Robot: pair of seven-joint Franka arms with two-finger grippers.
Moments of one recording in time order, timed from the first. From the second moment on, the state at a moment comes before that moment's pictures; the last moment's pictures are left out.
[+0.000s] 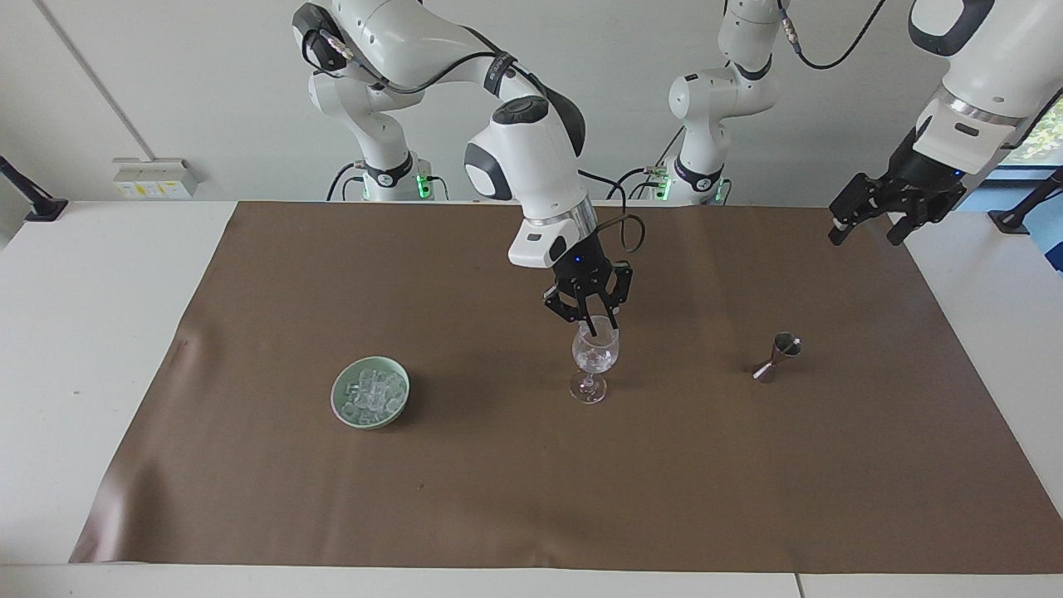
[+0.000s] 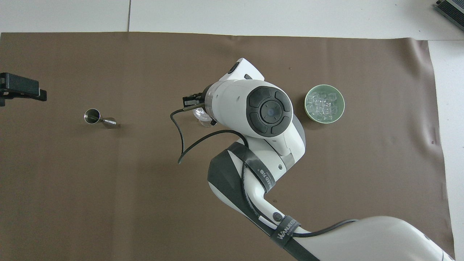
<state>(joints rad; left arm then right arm) 0.11 0.04 -0.12 -1.46 -0.10 1.58 -0.05 0.20 0.43 0.49 -1.50 -0.14 2.39 0.51</state>
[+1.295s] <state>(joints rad) 0.06 0.00 -0.11 -1.50 0.02 1.56 0.06 -0.08 0.12 0.48 -1.49 -0.12 1.99 0.43</state>
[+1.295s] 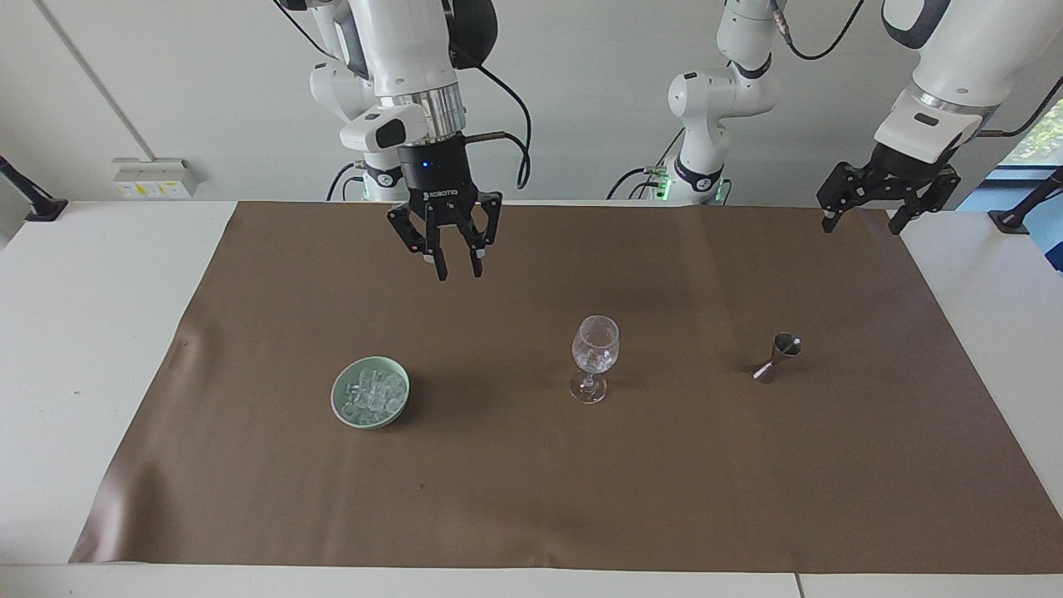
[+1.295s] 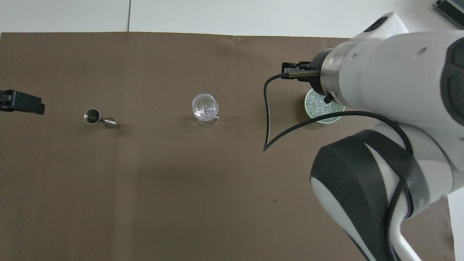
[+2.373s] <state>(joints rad) 0.06 -0.02 -0.11 -1.50 0.00 1.49 0.07 -0.12 -0.02 0.05 -1.49 -0.05 1.57 -0.07</state>
